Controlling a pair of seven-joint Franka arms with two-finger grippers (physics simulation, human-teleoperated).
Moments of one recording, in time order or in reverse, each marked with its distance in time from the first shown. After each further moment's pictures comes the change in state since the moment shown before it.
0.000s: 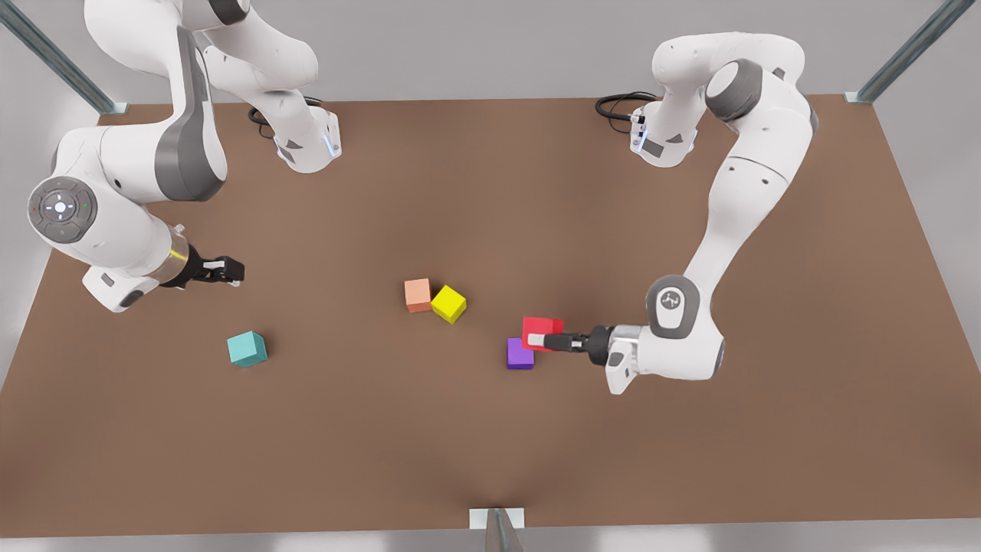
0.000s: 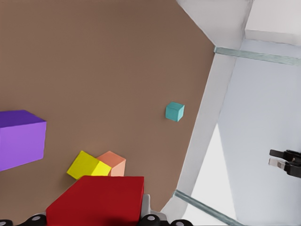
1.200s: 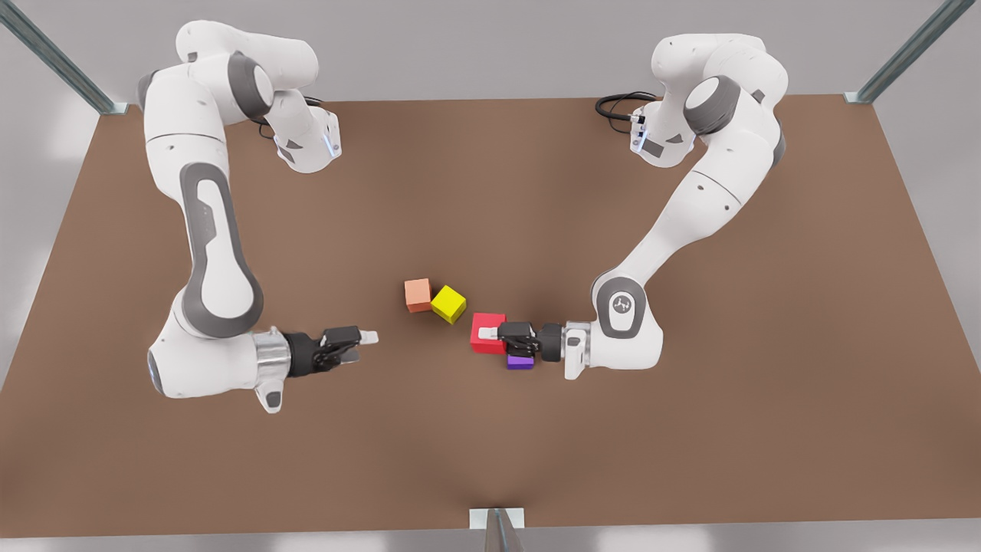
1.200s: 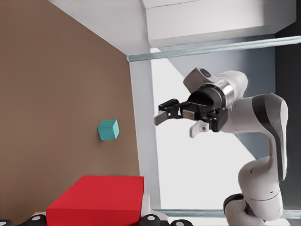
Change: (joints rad) left arm -0.108 0.129 -0.073 0.047 -0.348 0.164 0.574; right arm 0.037 0.501 0.018 0.228 0.950 0.164 -0.467
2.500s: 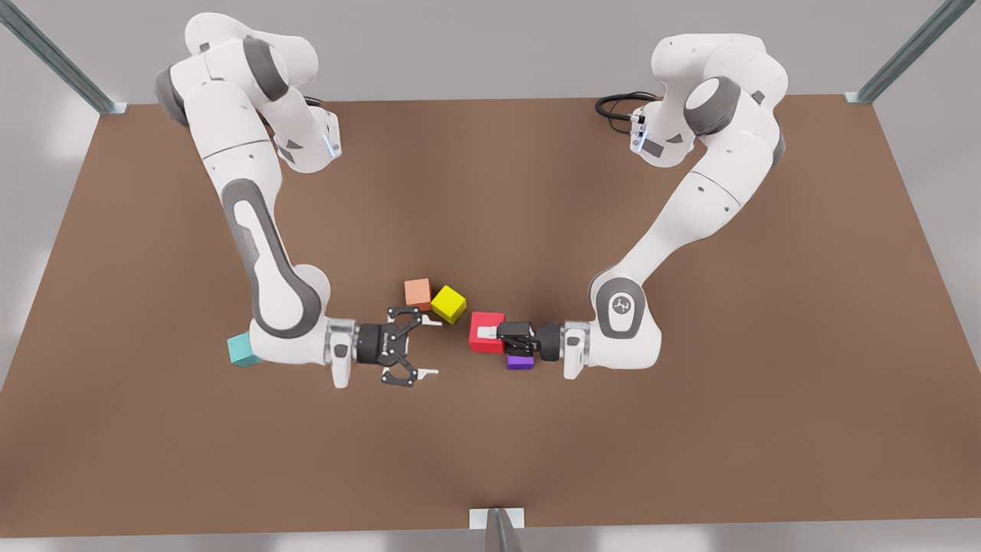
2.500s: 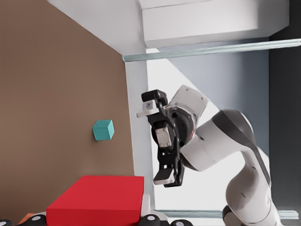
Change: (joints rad) left arm 0.002 0.006 -0.007 0.000 -0.025 -0.005 -0.001; right arm 0.115 -0.061 0.066 -0.355 0.672 0.367 -1.566
